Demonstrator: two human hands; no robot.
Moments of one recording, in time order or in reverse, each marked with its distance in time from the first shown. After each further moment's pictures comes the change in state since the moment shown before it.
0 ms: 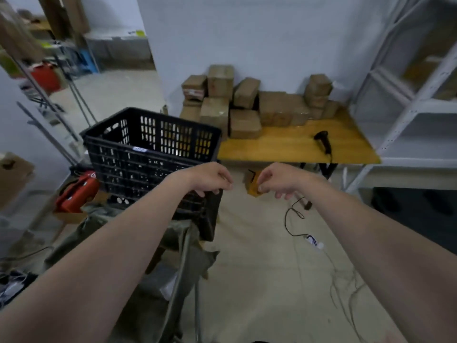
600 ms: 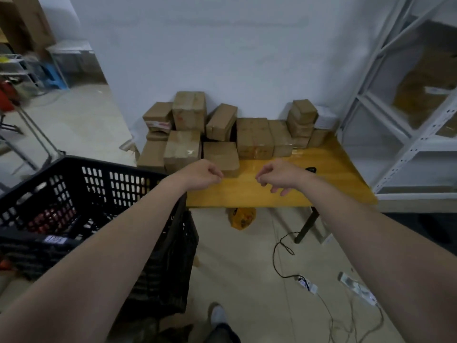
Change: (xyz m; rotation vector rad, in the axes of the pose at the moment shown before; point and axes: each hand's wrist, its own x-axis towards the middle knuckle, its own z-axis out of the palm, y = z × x) left_hand 0.271 0.087 -0.138 0.004 0.165 0.073; right_hand 0.208 0.073 -0.212 0.161 0.144 0.041
